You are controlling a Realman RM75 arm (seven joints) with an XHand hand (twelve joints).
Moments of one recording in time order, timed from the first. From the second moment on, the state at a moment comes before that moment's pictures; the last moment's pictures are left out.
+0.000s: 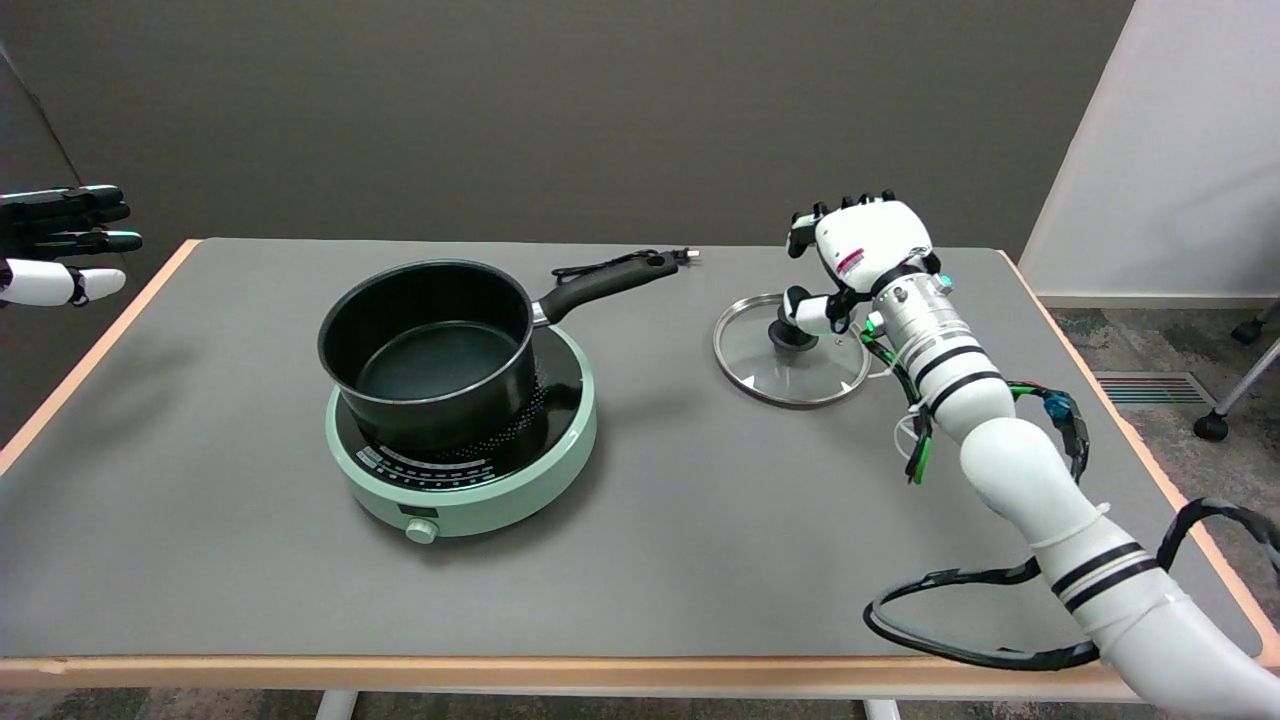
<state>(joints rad) 0.12 -1.19 -1.56 1.50 1.27 0.15 -1.09</state>
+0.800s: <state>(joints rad) 0.23 -1.16 -1.58 1.30 1.40 0.08 -1.09</state>
